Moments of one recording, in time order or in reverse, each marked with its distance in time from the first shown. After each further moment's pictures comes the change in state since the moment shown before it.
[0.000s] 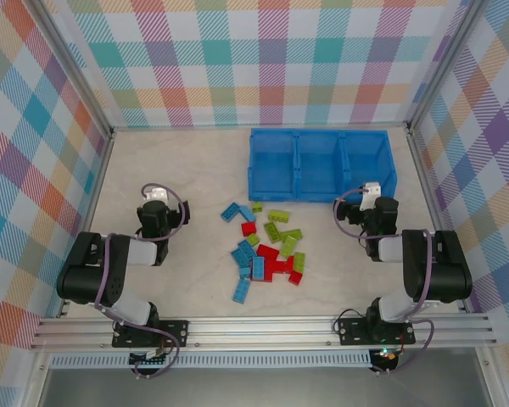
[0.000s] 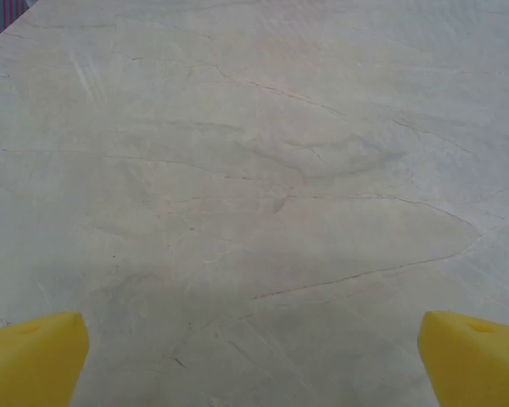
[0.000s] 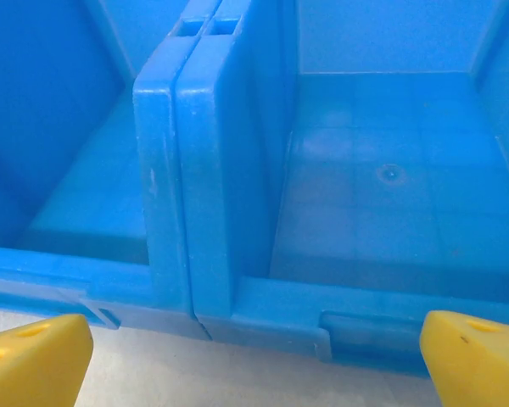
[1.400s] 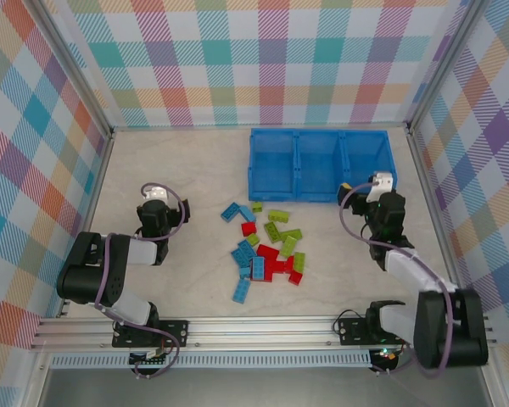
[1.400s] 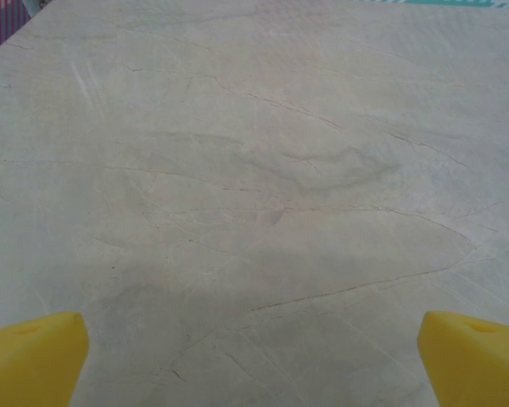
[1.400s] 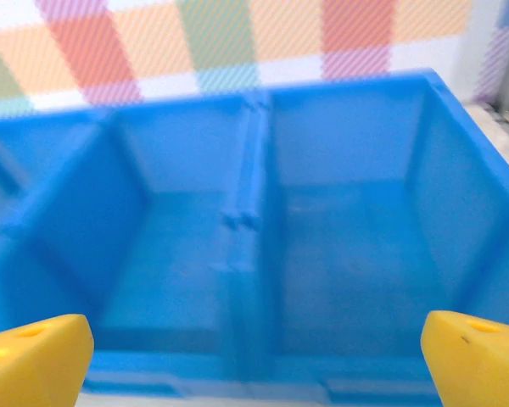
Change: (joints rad) left arm -0.003 -0.007 0.015 -0.019 0.006 0.002; right arm 0.104 -0.442 0.084 -0.379 0.160 0.121
